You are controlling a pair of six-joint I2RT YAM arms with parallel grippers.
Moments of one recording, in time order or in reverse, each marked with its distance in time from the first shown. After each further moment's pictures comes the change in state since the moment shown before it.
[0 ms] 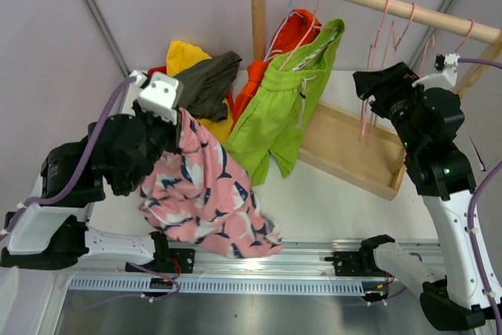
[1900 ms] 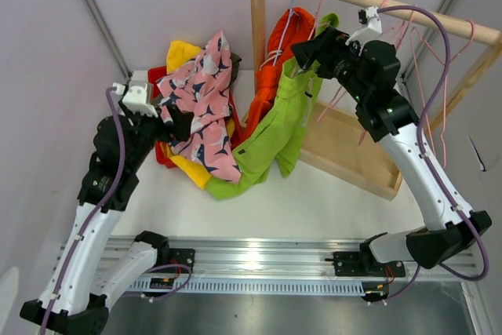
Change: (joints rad) left arm 1.026 -0.260 -0.764 0.688 0.920 -0.024; right arm 0.179 0.382 0.190 0.245 -0.179 -0.145
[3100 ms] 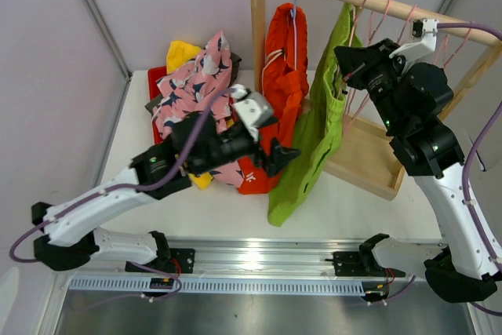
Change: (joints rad) left arm -0.847 0.313 0.359 0.071 -0.084 0.105; right arm 0.071 -0.216 0.040 -0.133 0.261 0.019
